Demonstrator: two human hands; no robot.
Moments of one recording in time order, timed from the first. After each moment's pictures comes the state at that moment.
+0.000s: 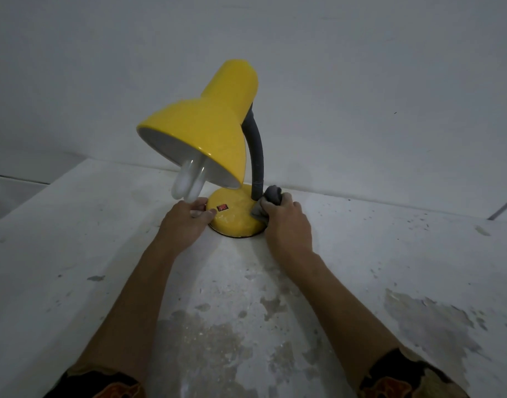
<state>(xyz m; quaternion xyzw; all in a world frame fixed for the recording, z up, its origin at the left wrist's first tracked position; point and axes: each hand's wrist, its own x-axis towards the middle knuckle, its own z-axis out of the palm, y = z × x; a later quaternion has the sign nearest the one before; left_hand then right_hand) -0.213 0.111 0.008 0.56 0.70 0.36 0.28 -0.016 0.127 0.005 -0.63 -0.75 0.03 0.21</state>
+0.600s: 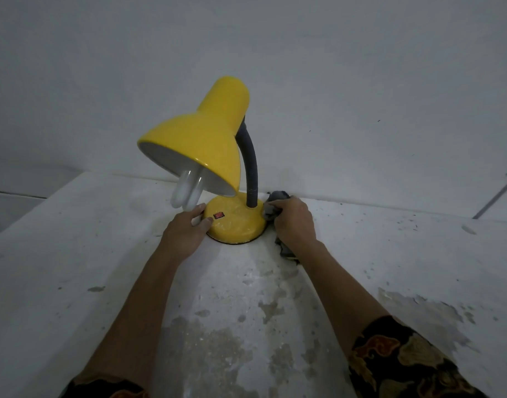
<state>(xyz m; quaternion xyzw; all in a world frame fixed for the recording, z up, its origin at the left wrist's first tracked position) -0.218 0.116 -0.003 0.55 0.68 0.37 0.31 0.000 0.145 0.031 -0.67 -0.64 0.23 0.30</state>
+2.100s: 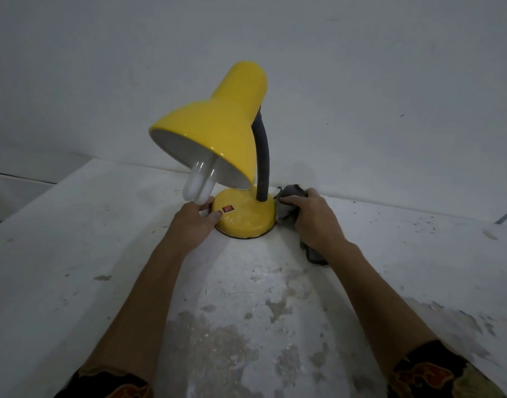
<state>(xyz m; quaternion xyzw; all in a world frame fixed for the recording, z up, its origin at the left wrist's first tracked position) -0.221 0.117 0.000 0.53 0.69 0.37 0.33 0.026 0.147 0.020 -0.57 -0.78 0.10 0.23</state>
